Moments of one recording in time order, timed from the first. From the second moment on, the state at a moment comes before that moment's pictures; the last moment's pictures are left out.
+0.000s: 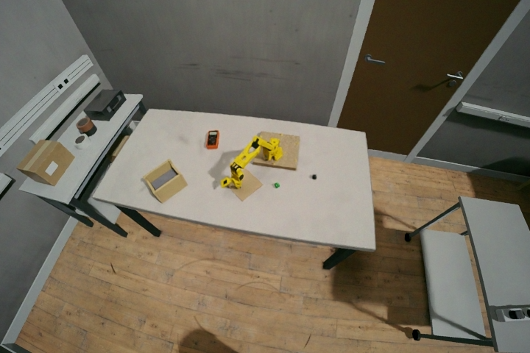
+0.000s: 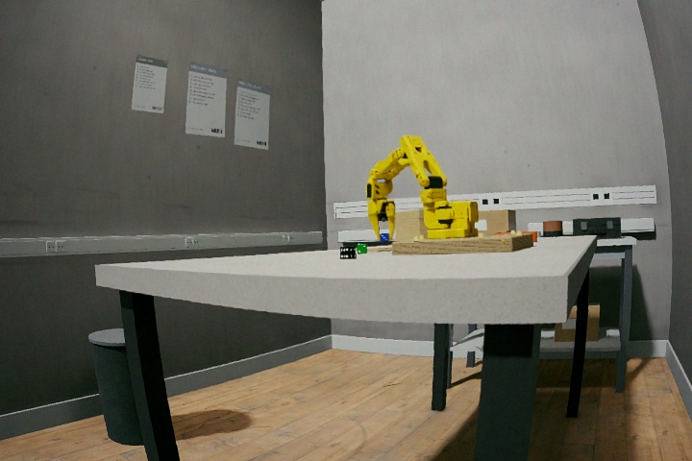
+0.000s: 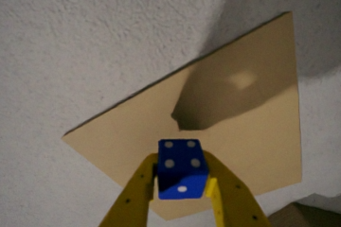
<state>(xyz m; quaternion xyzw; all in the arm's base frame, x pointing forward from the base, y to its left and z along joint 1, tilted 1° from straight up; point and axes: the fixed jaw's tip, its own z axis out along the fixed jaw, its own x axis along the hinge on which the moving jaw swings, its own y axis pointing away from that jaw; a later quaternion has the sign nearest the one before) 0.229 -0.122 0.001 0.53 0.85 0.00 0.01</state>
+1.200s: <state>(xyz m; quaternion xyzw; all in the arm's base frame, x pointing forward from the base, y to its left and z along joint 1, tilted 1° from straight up) 0.229 -0.122 -0.011 0.53 0.85 0.00 0.01</state>
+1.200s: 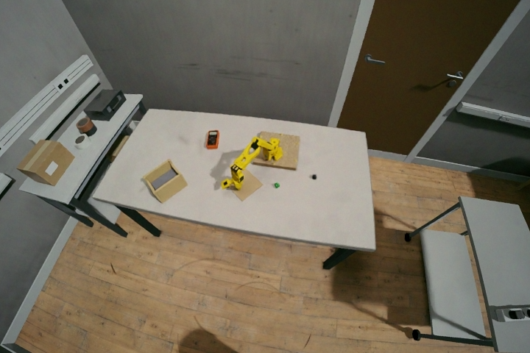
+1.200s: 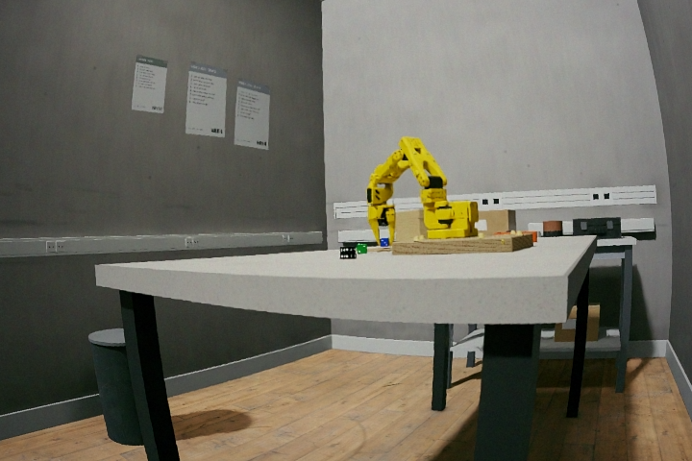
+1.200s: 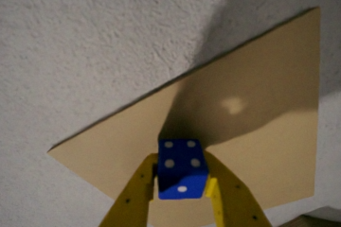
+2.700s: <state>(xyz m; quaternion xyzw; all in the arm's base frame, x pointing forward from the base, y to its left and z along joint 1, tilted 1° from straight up) 0.229 -0.122 -0.014 0.53 0.85 0.00 0.01</state>
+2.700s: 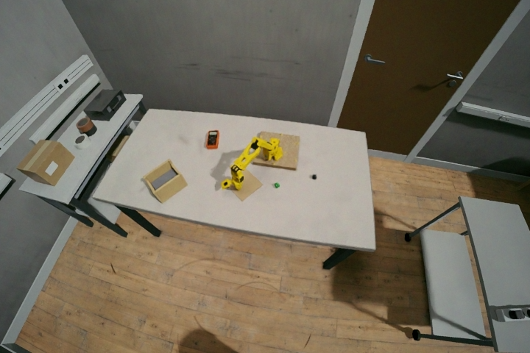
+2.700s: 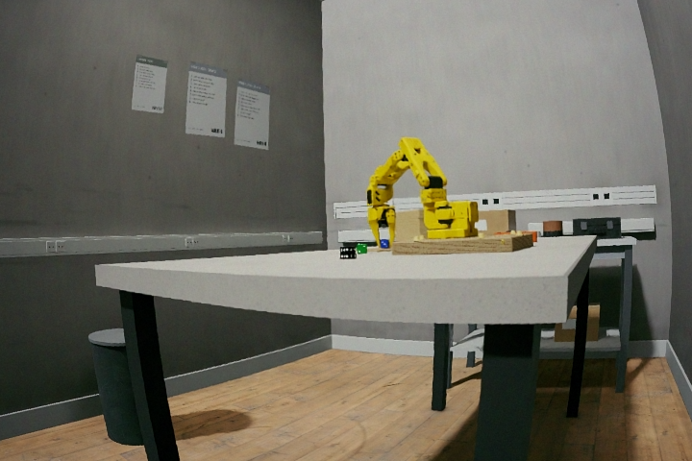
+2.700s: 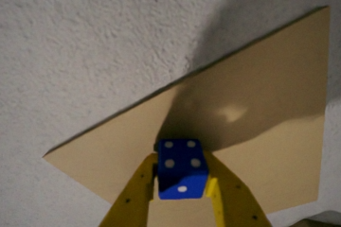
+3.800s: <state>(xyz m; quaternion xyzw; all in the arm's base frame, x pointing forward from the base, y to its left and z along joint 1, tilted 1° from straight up) 0.229 -0.122 -0.014 0.53 0.85 0.00 0.01</state>
